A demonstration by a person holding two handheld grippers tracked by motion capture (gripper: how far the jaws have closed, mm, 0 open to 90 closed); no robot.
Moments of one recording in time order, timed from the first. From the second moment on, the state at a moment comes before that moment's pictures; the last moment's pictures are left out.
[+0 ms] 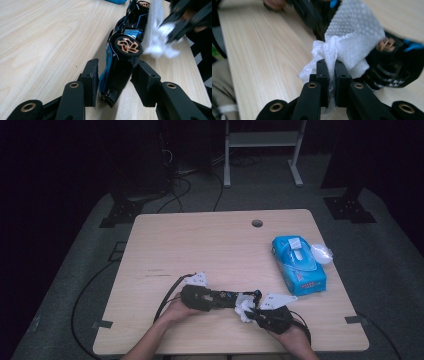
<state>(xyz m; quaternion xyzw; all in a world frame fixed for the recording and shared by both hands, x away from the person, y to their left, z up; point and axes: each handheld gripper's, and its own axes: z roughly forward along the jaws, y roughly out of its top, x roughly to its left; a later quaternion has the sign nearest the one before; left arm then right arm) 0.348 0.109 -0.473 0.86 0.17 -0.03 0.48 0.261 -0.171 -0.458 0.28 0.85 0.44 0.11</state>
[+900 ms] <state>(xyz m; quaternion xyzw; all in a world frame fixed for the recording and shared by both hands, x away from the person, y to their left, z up) 0.339 0.105 -0.470 0.87 0.12 0.03 0.48 0.301 -0.151 -0.416 0.34 0.83 0.42 0.12</state>
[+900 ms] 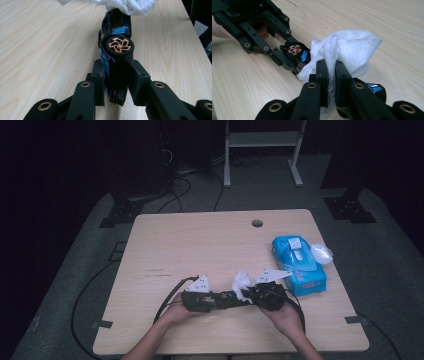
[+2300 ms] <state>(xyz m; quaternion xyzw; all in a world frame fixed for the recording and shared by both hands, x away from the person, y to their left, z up) 0.340 0.105 -0.469 0.87 0.10 0.03 0.47 0.311 -0.151 -0.416 0.36 0.83 0.40 0.15</state>
